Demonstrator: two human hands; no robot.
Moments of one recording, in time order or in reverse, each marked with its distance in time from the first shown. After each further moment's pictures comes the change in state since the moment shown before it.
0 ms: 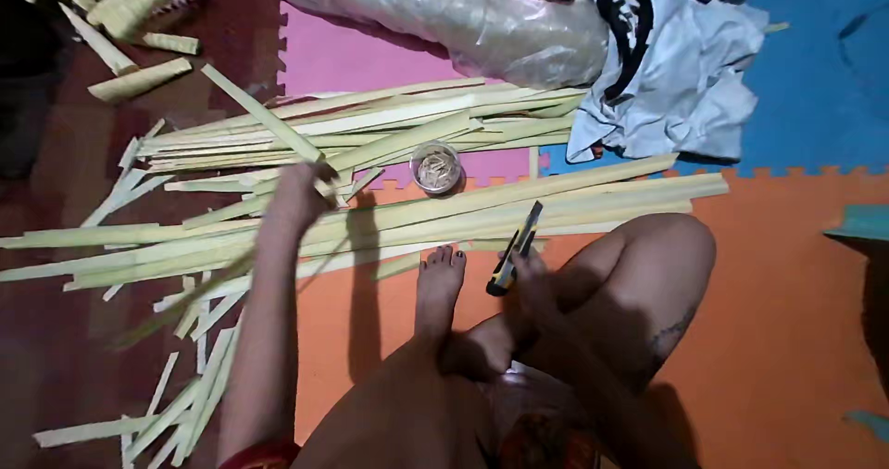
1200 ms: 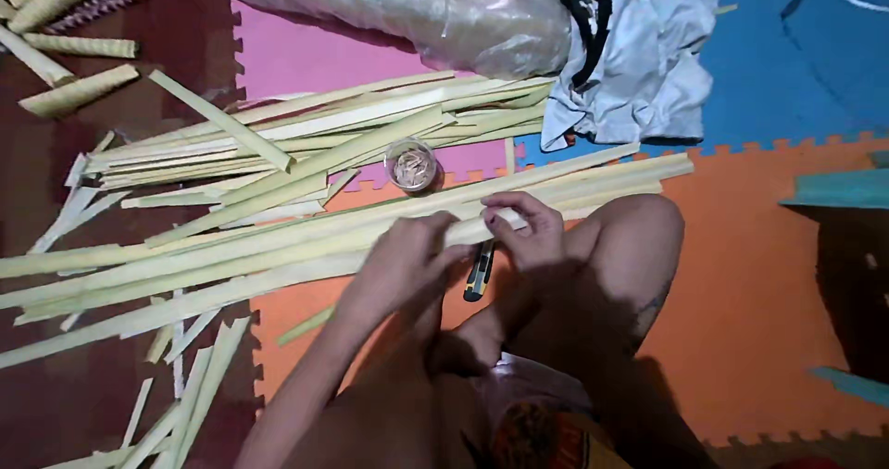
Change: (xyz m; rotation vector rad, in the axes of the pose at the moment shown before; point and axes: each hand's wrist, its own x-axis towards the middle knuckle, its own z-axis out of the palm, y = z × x) left_hand 0.027 -0.083 0.094 -0.092 -0.297 0.660; right_hand -0.014 -0.103 -0.015 0.138 -0.166 -0.656
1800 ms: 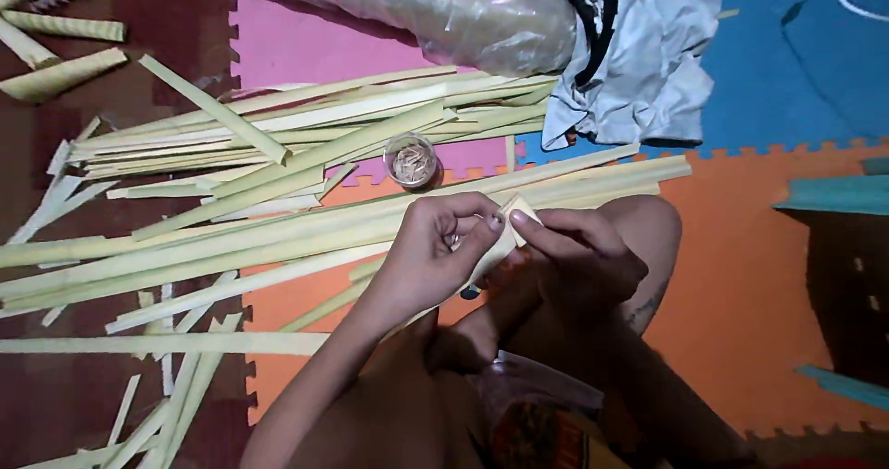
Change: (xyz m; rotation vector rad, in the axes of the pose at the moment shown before) left_hand 0.006 0.044 -0.010 -0.815 0.092 0.194; right_hand -0.018 -0.038 -0.008 -0.608 0.126 -0.720
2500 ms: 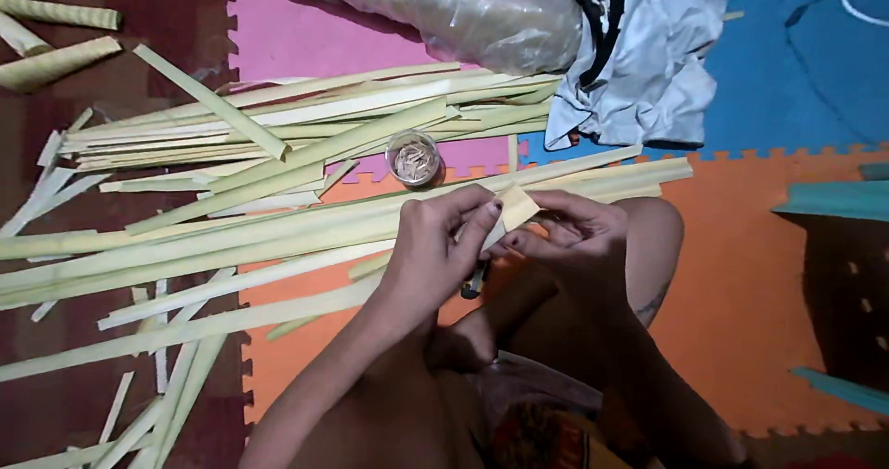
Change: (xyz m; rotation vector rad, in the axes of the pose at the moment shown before) left_hand 0.000 -0.005 0.004 0.335 0.179 0.048; right_hand 0.014 0.005 0.001 0.559 -0.116 0.544
